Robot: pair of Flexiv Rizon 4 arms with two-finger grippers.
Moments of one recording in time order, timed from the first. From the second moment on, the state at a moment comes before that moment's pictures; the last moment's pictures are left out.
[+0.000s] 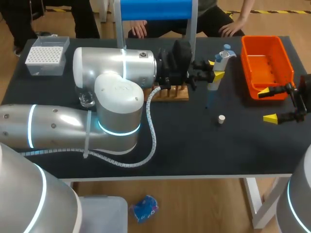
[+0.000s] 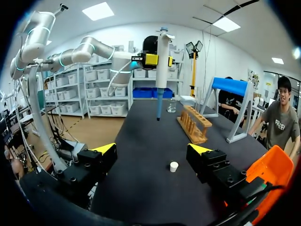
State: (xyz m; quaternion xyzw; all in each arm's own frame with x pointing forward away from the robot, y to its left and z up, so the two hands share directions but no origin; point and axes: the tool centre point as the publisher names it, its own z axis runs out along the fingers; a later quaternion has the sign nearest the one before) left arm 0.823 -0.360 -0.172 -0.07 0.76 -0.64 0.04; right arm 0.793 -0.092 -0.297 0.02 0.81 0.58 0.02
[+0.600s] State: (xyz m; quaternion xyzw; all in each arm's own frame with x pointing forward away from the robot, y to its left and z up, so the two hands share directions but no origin) left arm 0.824 -0.316 -0.161 -0.12 0.75 -0.64 0.09; right arm 0.792 -0.092 -0.297 0.02 0.81 0.58 0.02
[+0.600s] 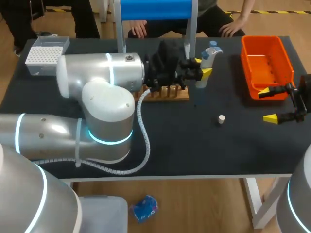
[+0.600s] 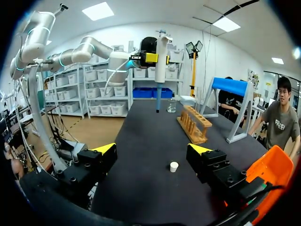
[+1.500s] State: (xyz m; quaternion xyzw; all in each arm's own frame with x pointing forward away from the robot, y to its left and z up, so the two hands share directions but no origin) left arm 0.817 -0.225 -0.162 -0.17 0.75 -0.62 0.13; right arm 0.792 -0.092 -0.297 0.02 0.81 0.58 0.02
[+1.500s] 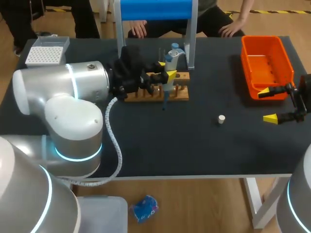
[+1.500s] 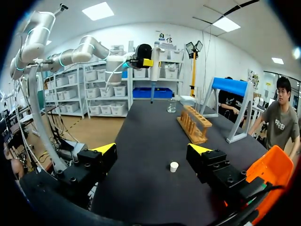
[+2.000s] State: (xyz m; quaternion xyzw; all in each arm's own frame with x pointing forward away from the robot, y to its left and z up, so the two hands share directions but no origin) left arm 0.853 -0.187 -0.151 -0.20 0.74 -0.61 0.18; right arm 0.792 -0.092 -0.297 0.02 0.81 0.58 0.02
